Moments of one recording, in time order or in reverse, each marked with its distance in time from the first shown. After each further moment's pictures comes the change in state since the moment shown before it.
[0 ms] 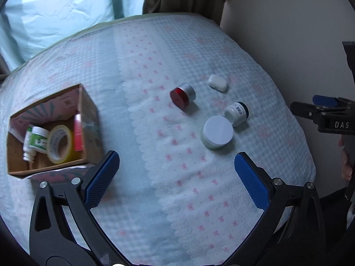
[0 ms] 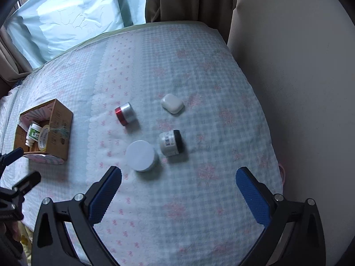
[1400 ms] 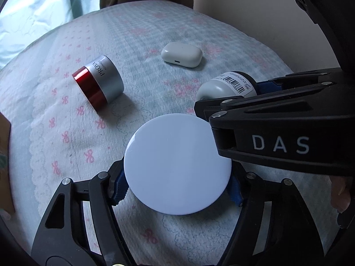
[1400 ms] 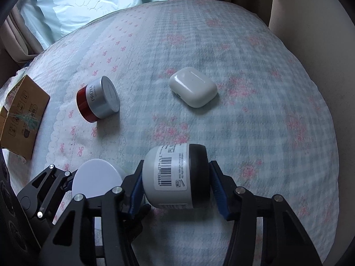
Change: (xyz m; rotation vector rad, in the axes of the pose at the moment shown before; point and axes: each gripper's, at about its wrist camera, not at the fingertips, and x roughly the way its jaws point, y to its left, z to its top) left arm 0.202 -0.073 -0.009 0.116 -0.092 -0.054; right arm 0.182 0.016 0.008 -0.109 0.006 0.142
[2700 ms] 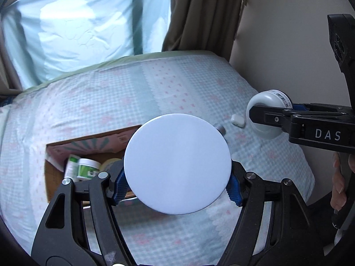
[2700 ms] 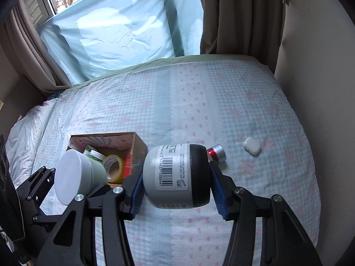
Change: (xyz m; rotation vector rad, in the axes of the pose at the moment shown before) left arm -0.342 0.210 0.046 -0.115 -0.096 0.070; right arm -0.239 0.225 0.073 0.062 -0.136 0.061
